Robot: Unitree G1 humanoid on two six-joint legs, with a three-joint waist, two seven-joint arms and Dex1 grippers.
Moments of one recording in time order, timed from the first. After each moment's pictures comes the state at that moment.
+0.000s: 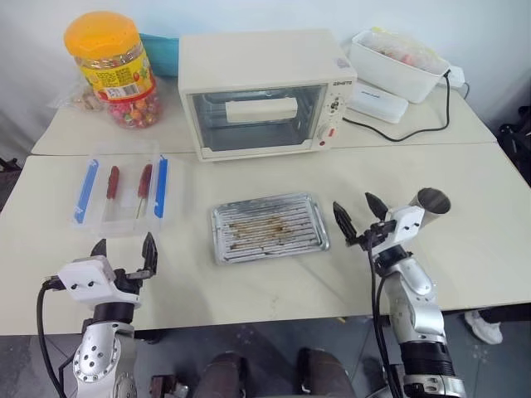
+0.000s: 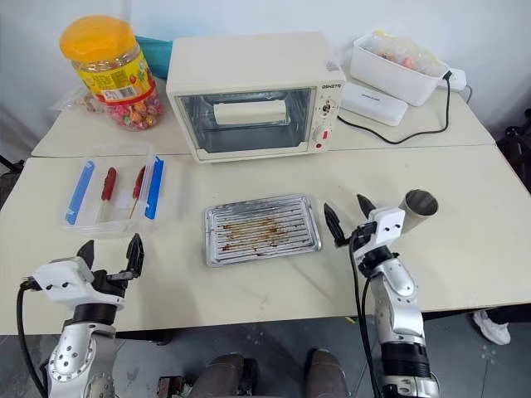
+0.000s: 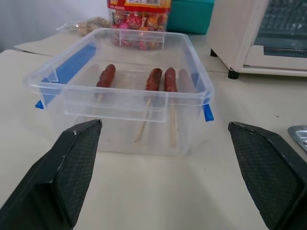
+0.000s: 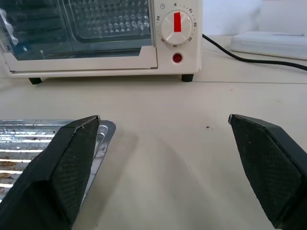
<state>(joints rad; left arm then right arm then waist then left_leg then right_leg) 0.30 0.07 0.30 -0.49 -0.24 0.08 -0.04 -0.17 -0.20 -0.16 0.09 0.33 -0.13 0.49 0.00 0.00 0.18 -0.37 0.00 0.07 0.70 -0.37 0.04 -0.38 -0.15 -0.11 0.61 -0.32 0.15</state>
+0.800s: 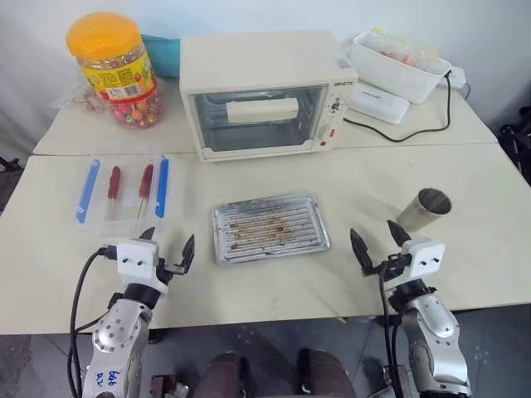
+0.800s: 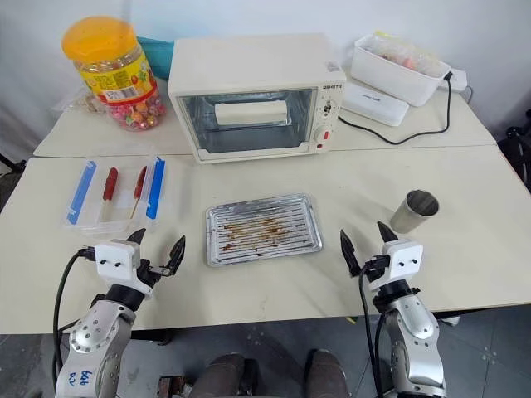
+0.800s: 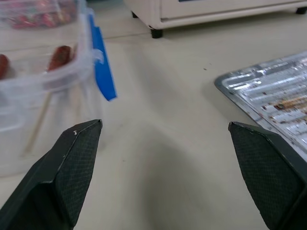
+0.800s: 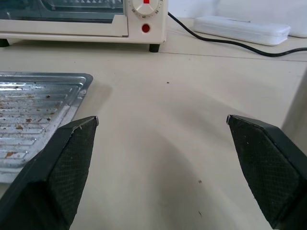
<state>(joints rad) 0.19 0.22 0.19 -0.40 -0.18 0.17 -0.19 0.09 -0.21 -0.17 -0.12 0.27 -0.15 0.40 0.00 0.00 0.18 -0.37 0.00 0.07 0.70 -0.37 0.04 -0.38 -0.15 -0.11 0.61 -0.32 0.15</state>
